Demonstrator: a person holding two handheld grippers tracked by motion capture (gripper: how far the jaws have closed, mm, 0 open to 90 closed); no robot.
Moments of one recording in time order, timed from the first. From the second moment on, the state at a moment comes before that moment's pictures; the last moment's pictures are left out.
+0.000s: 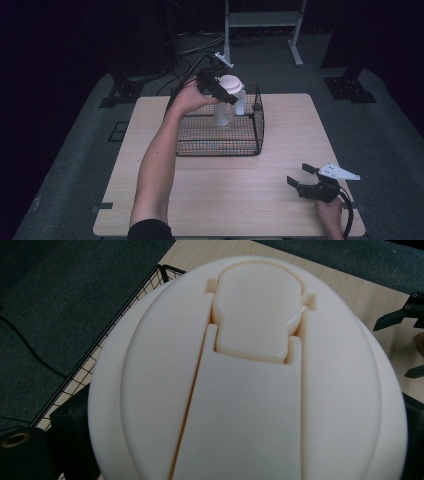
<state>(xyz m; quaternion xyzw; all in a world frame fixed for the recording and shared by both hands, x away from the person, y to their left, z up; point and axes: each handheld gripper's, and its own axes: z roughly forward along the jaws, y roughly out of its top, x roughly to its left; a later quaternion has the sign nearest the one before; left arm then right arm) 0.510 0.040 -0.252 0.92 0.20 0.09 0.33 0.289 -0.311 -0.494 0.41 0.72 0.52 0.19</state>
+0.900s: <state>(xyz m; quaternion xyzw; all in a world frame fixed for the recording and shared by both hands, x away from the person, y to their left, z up) 0.528 0.049 -0.308 0.91 0.25 0.07 0.33 0.289 -0.312 -0.495 0.41 0.72 0.53 0.20</state>
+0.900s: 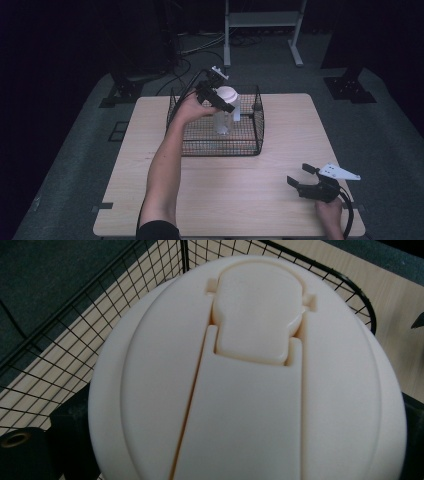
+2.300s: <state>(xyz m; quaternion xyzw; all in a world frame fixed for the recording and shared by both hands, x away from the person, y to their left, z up) 0.523 0.050 -0.357 0.91 0.25 0.09 0.33 0.289 -0.312 -0.494 0.41 0.72 0.53 0.19</state>
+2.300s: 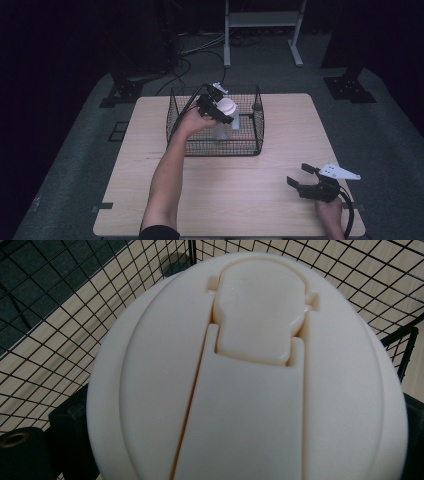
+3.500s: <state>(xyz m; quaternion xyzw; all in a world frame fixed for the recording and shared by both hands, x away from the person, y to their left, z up) 0.515 0.057 -0.342 0.89 0.25 0.11 0.36 0.288 -0.310 -0.495 0.40 0.73 0.52 0.19</state>
